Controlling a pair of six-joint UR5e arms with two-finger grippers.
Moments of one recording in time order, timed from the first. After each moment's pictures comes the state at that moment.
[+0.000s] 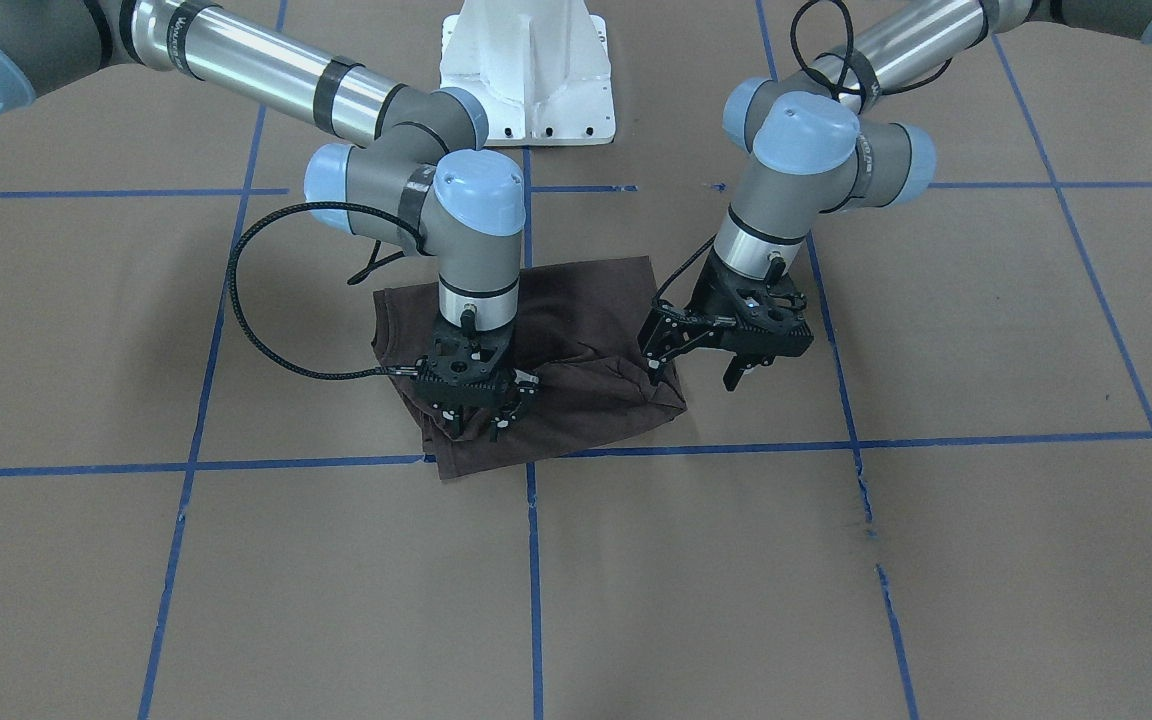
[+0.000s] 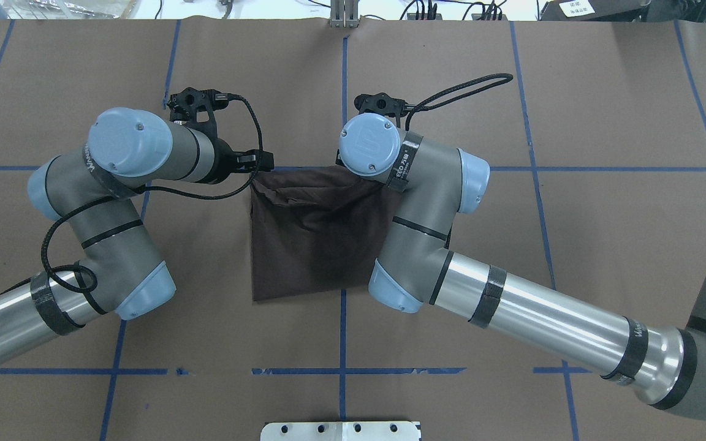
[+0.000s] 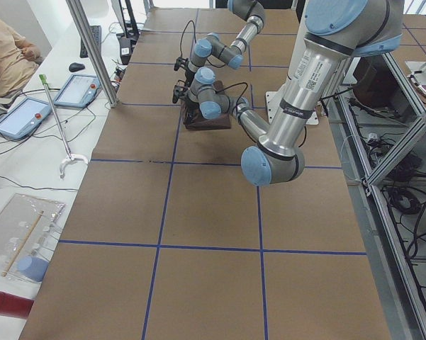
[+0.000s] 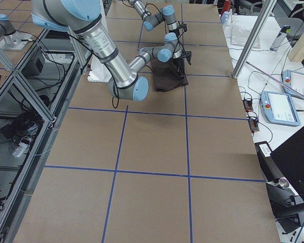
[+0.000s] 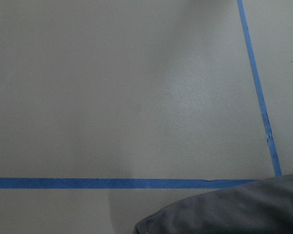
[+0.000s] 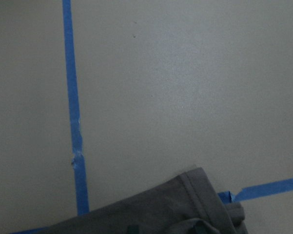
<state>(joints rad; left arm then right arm) -0.66 -2.08 -1.61 -2.07 -1.75 -1.22 0.54 -0.72 1.31 -1.40 1.54 1.37</state>
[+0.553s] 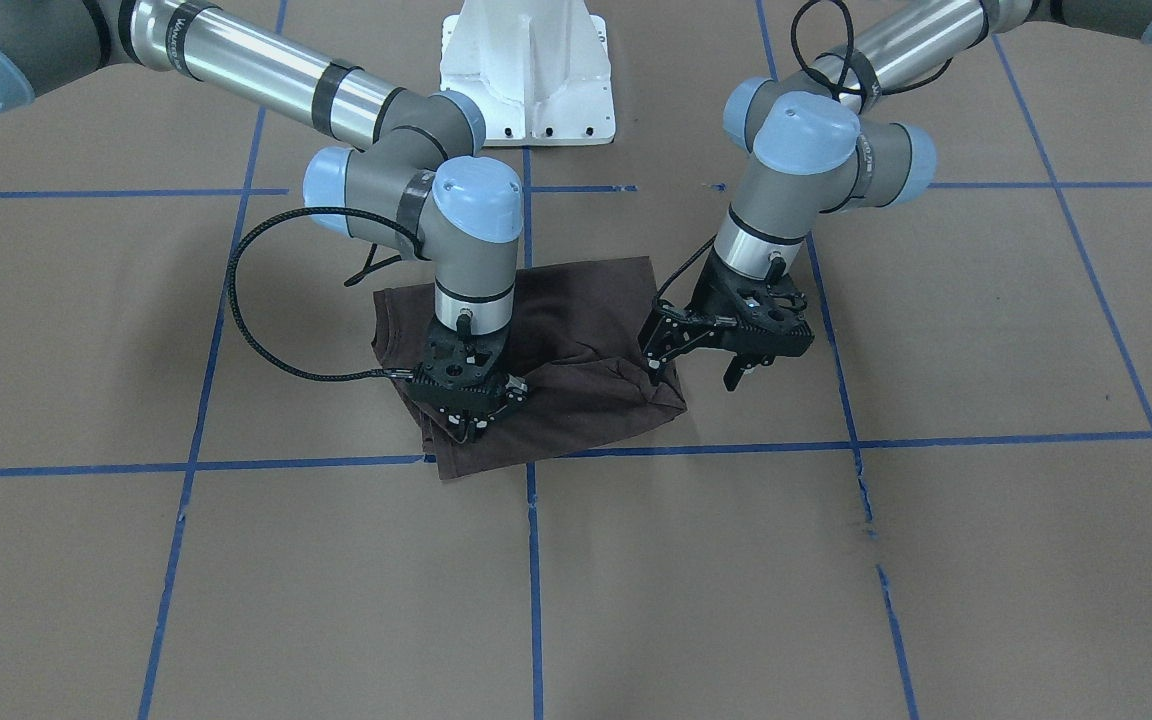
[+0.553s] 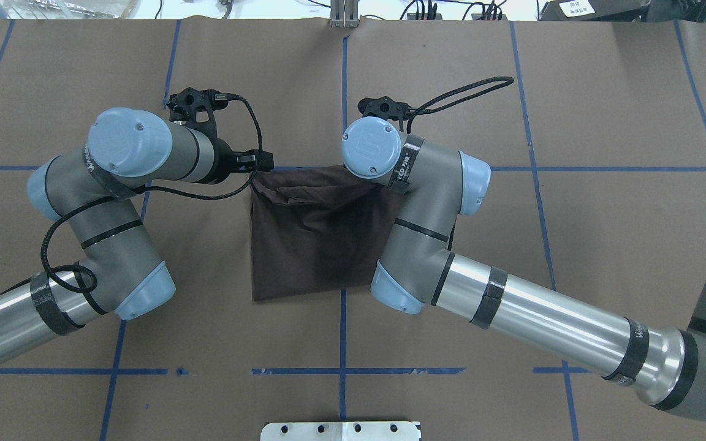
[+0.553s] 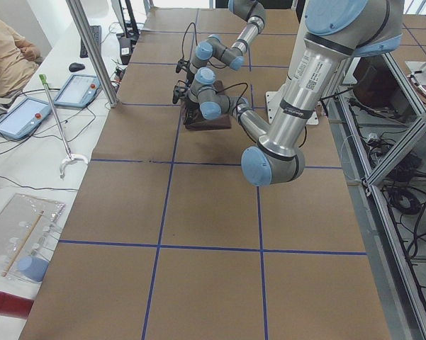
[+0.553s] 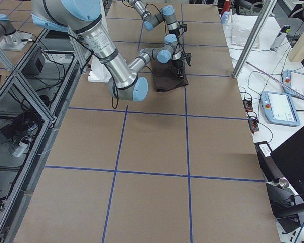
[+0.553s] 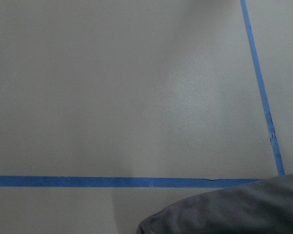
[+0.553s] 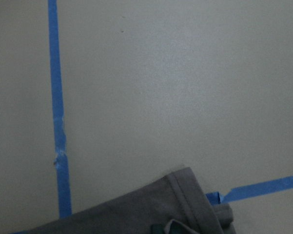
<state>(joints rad) -0.66 -2.08 -1.61 -2.07 -1.75 -1.22 0.54 -0.72 1.30 -1.42 1.53 1.36</state>
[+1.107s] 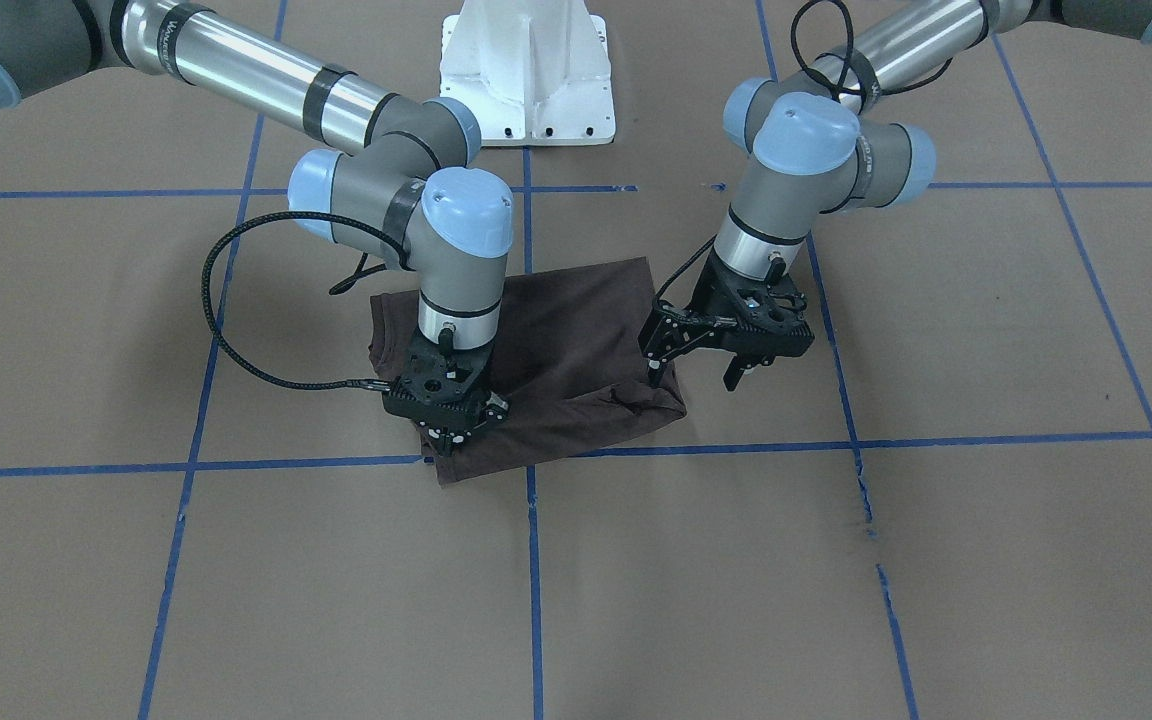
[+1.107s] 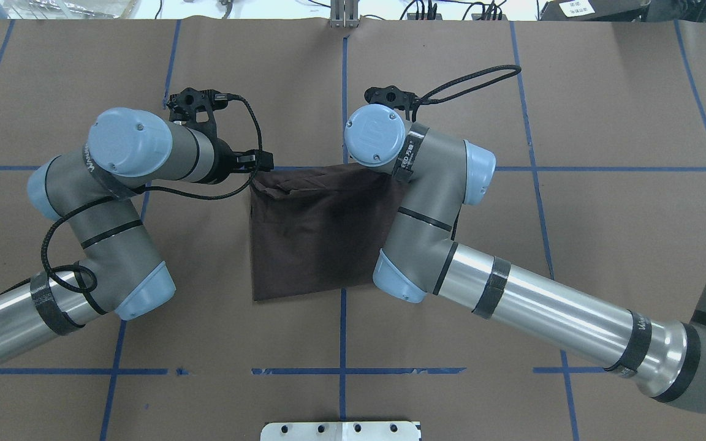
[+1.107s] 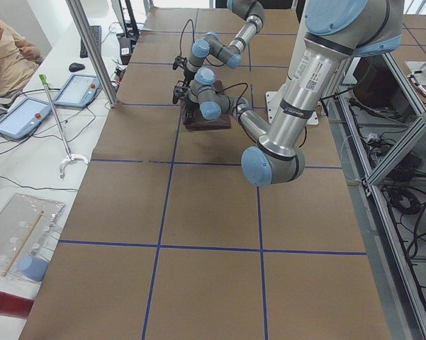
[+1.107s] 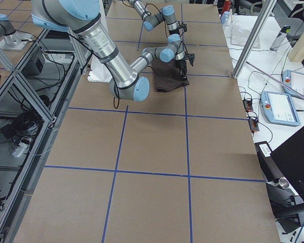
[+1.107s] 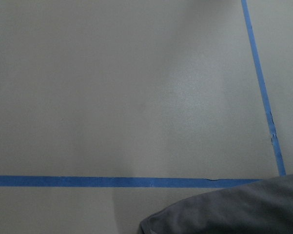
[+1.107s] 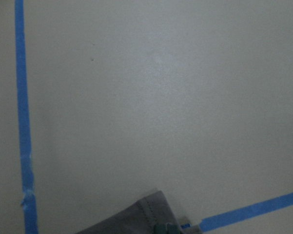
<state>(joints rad) -0.65 -2.08 -1.61 -2.07 -1.75 -1.23 0.58 -0.72 1.30 -1.49 1.53 1.39</state>
